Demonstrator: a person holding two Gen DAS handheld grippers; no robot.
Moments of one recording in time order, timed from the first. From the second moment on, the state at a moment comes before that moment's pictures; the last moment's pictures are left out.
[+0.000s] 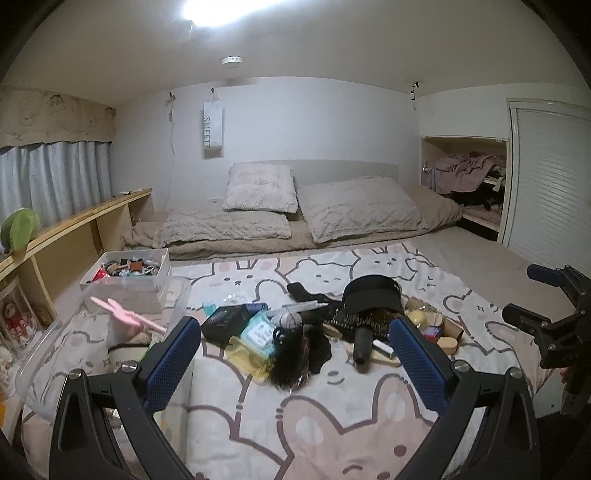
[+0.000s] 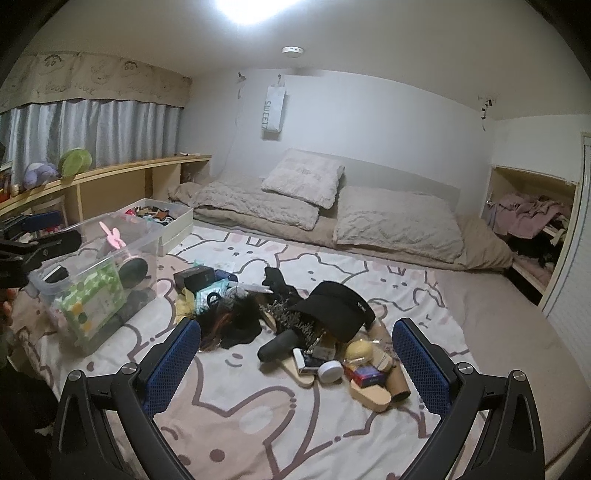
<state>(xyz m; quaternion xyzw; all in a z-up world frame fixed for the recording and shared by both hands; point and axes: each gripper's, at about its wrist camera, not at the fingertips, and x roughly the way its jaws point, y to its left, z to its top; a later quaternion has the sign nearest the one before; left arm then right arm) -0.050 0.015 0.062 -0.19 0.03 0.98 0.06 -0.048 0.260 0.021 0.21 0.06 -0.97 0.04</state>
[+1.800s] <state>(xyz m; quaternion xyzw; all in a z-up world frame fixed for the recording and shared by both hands) -0.279 0.043 -0.102 -0.42 -0.03 0.90 0.10 -0.227 0.402 -0.096 0.39 -0.10 -0.91 -0.05</state>
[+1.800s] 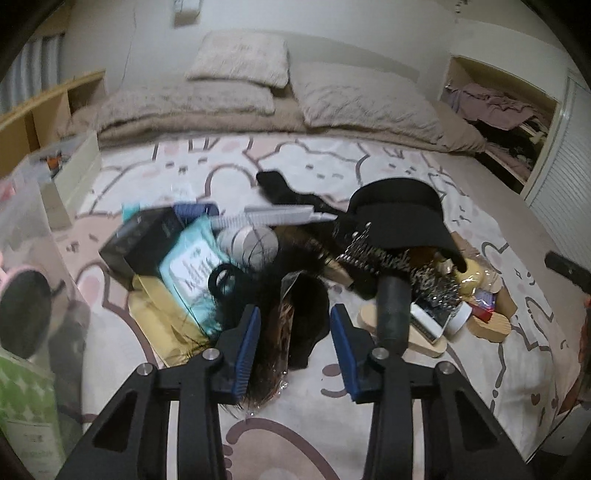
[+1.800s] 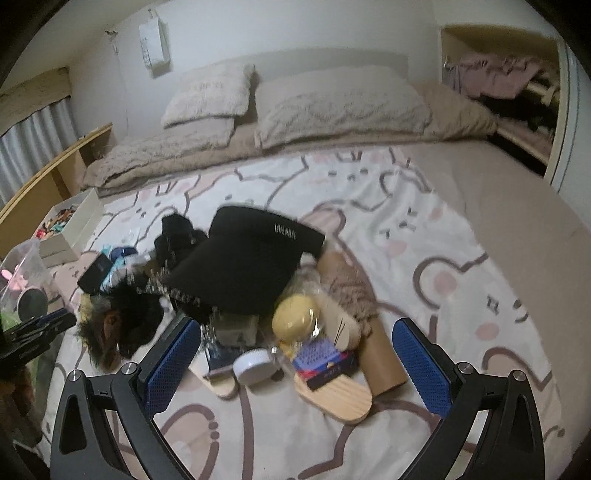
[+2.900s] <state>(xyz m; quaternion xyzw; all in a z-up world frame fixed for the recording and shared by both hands) -0.310 0.046 -0.153 -0.47 -0.05 0.88 0.10 -0.275 0.382 -0.207 0.52 -0.26 -0.81 0.02</state>
